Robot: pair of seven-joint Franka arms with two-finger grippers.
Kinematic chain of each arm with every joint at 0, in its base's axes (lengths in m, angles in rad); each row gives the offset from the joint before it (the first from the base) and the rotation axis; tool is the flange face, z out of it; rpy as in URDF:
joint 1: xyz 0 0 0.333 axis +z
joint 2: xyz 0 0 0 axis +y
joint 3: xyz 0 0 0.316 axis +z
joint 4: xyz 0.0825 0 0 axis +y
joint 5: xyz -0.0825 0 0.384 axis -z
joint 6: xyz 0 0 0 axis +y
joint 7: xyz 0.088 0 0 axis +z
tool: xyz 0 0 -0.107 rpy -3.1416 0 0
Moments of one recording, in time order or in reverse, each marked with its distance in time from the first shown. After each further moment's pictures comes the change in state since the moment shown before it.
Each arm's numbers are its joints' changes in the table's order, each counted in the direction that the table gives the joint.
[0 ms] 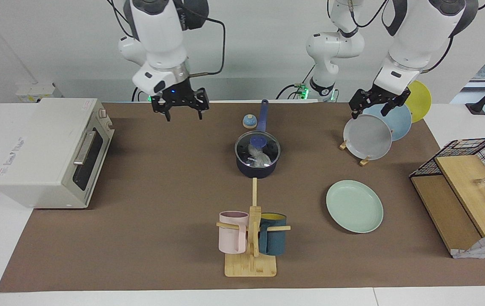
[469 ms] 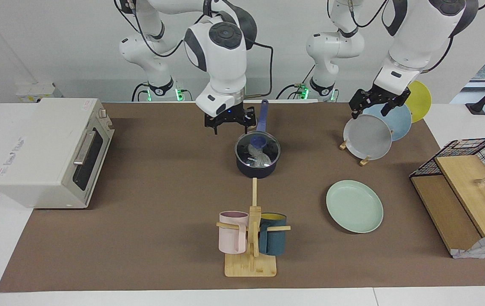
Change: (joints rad) left arm 0.000 0.000 0.000 0.000 0.000 0.000 0.000; right arm 0.206 0.207 0.001 -0.110 -0.010 -0.115 -0.225
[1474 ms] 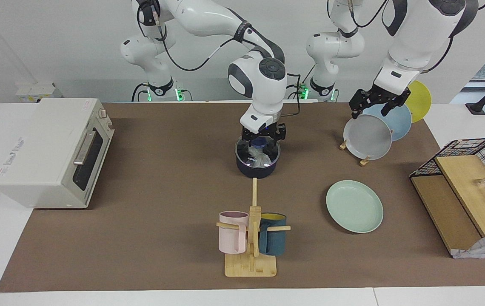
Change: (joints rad) left arm 0.000 0.000 0.000 0.000 0.000 0.000 0.000; right arm 0.077 0.090 -0.003 0.090 0.002 -0.167 -0.063
